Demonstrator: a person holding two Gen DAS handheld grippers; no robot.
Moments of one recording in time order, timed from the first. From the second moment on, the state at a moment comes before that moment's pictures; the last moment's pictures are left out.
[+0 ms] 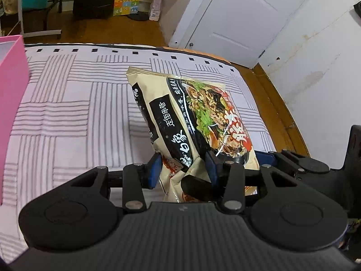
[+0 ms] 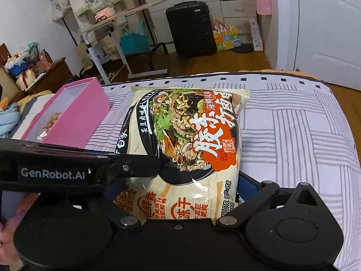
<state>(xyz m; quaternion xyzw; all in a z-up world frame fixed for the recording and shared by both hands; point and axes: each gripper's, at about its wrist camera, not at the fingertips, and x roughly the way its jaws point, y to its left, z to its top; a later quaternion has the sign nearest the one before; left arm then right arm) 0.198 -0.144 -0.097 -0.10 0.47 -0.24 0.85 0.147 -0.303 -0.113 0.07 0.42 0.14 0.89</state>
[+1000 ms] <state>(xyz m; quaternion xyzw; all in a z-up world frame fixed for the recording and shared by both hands) 0.131 0.110 -0.034 -0.20 0.38 -0.15 0.89 0.127 -0.100 -0.038 -0.02 0.35 0.31 0.88</state>
